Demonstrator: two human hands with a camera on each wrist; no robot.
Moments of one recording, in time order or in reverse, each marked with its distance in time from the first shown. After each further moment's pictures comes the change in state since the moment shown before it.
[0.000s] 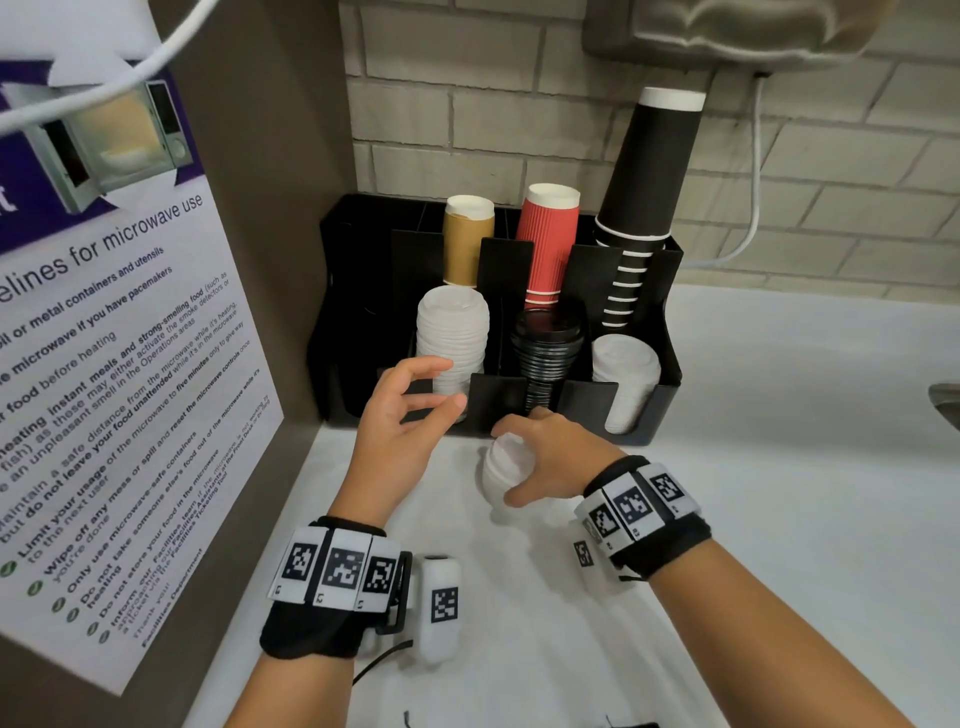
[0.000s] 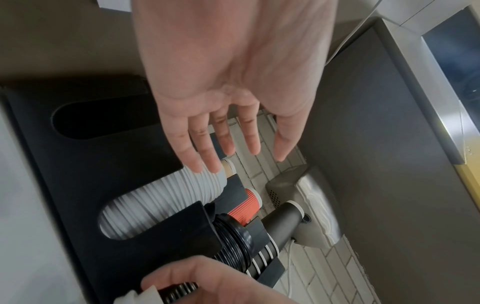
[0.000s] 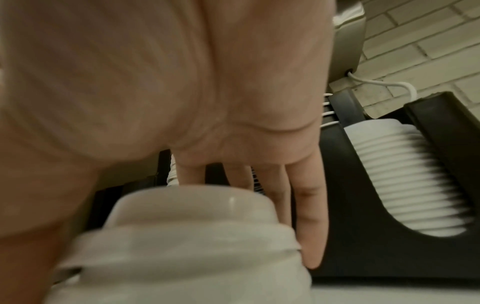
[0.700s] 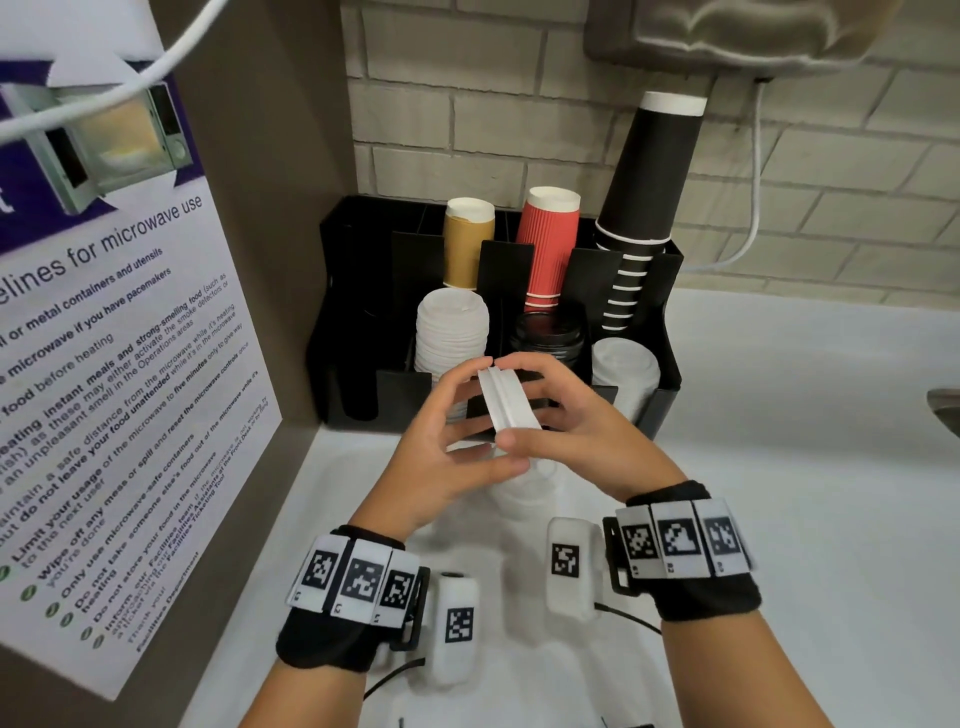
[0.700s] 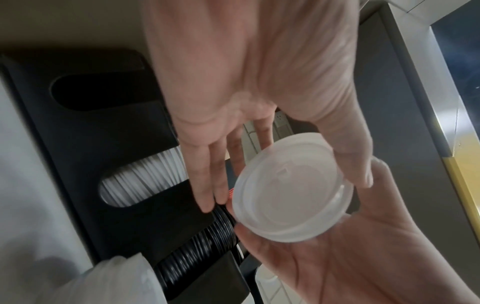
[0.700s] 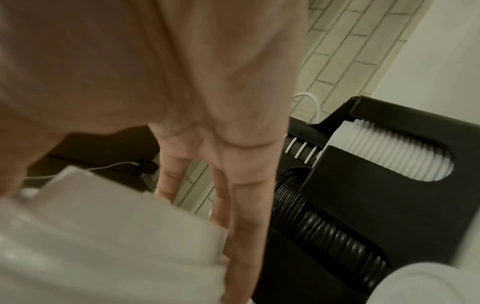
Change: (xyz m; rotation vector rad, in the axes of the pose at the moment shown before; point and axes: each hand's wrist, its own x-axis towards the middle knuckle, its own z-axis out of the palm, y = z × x) left_hand -0.009 0.002 0.017 -0.188 -0.327 -0.028; right_hand -0.051 -0.026 -0.038 0.928 0.176 -0.277
